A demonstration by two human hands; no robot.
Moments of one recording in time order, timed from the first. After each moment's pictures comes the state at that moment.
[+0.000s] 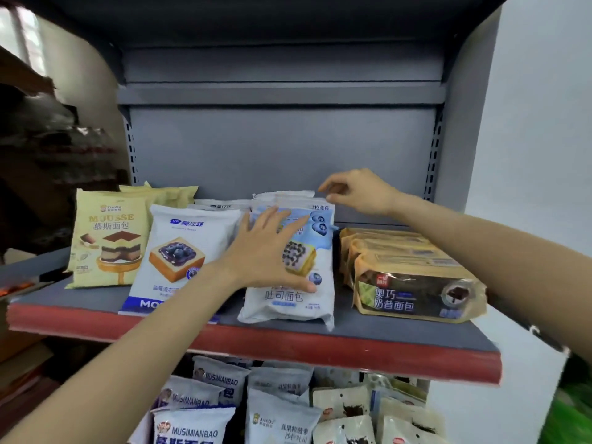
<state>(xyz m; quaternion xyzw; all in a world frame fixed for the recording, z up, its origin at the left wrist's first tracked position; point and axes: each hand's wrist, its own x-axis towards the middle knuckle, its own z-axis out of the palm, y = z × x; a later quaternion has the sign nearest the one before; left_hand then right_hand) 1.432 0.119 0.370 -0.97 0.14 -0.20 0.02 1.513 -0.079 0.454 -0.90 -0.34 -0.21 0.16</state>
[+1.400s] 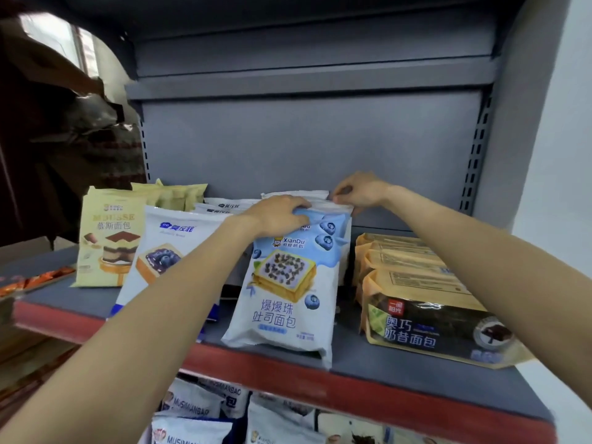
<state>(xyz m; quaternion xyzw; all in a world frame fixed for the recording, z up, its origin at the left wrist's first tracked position) 1.518 0.112 0.422 -0.98 0.07 -0.13 -0.12 1.611 -0.064 0.453 -0.93 -0.29 -0.08 0.20</state>
